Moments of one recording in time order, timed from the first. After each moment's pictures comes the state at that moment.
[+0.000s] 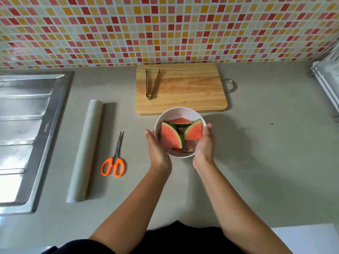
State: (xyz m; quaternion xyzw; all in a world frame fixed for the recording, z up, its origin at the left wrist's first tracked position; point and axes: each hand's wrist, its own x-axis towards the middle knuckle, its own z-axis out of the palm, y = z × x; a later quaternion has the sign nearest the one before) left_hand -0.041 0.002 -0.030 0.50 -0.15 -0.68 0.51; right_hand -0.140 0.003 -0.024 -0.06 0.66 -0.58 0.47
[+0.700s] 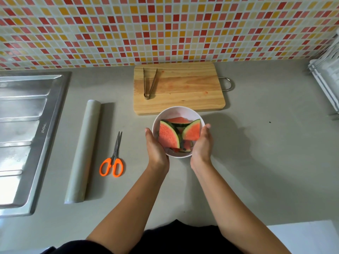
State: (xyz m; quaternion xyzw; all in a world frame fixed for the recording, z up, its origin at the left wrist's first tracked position) left_hand -0.041 -0.002 -0.030 0.52 -0.14 -0.68 0.49; right_hand -0.135 0.007 -0.023 -0.07 0.67 -0.59 0.44
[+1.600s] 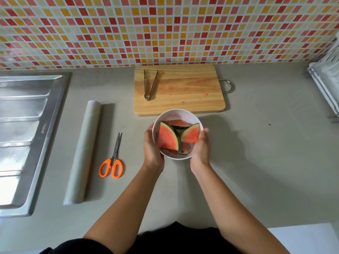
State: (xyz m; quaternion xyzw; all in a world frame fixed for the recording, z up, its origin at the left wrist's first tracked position) left_hand -0.028 -0.011 -0.028 0.50 -0.22 -0.67 0.50; right_hand -0.137 0.008 -0.032 -0.05 0.69 -0.55 0.47
